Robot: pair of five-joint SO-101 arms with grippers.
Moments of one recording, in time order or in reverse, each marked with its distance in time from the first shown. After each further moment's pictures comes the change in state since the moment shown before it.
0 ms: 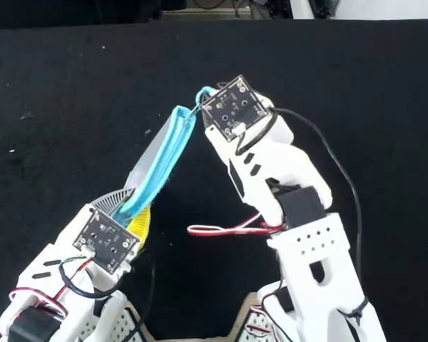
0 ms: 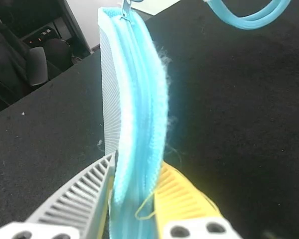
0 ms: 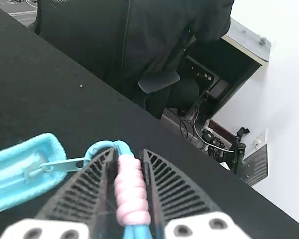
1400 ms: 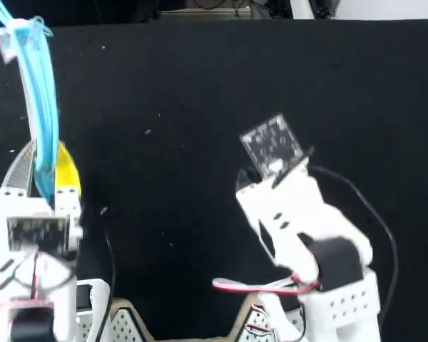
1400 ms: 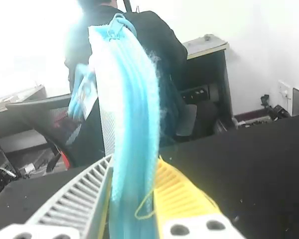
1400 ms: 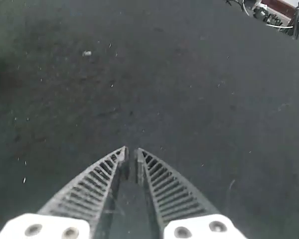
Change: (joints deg) left arm -30.2 1.9 0.0 -28.7 1.0; right arm 1.0 -21.9 3.0 43.3 -12.2
